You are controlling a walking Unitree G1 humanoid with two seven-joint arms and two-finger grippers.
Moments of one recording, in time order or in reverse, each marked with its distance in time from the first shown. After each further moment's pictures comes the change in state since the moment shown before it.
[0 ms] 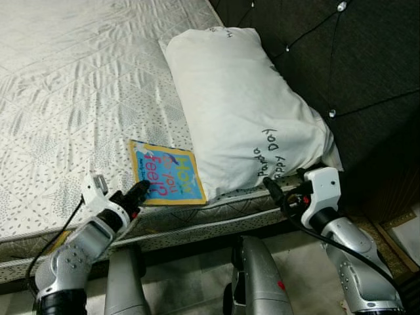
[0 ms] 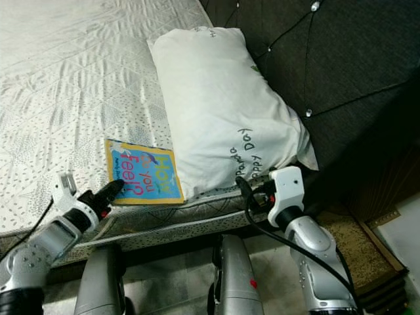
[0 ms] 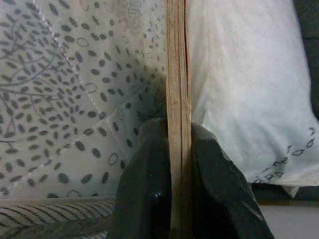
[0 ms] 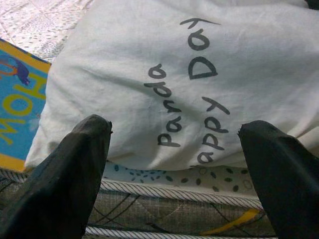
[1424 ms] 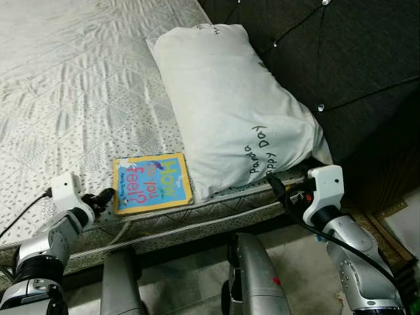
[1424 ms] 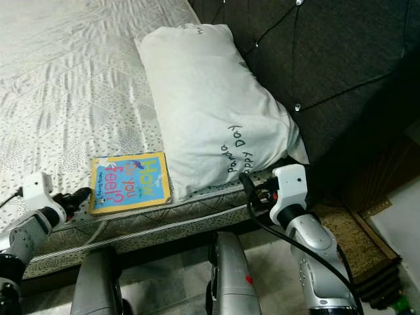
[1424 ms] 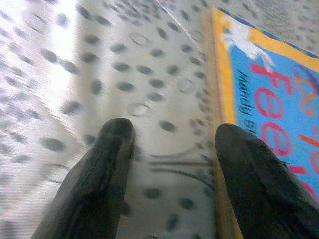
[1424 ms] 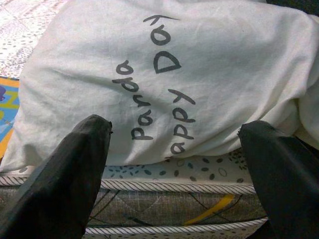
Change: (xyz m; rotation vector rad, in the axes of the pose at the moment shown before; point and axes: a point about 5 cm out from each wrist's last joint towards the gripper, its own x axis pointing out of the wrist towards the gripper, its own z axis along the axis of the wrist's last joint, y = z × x) left arm -0.003 0.078 0.051 0.414 -0.034 0.424; right arm 0.001 -0.003 0.003 0.011 -0.016 -0.037
